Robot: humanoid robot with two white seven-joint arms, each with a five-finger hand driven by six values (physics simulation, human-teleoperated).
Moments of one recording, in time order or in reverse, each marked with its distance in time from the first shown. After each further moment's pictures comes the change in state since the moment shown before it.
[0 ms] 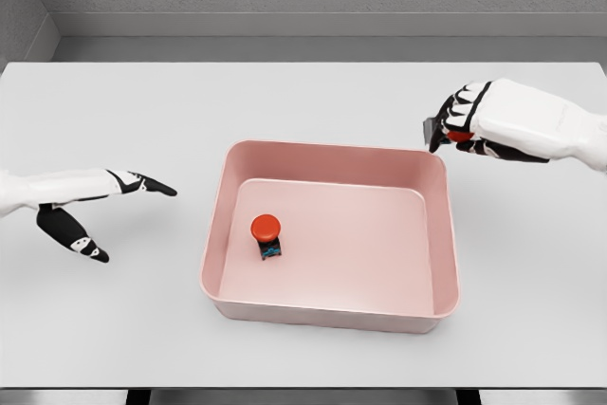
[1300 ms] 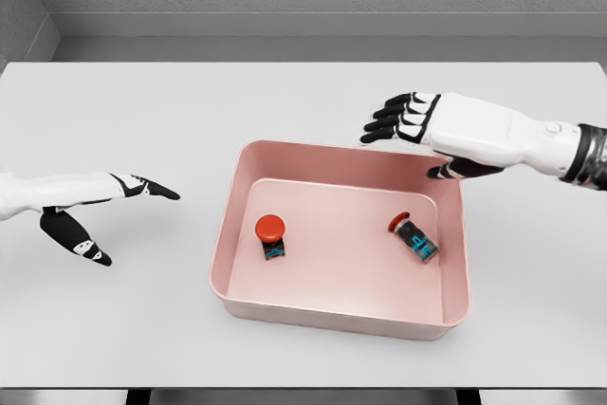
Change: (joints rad) left arm 0.002 -0.007 -0.007 0.000 -0.002 0.000 -0.003; right arm -0.121 0.055 0.170 0.064 -0.040 0.000 -0.002
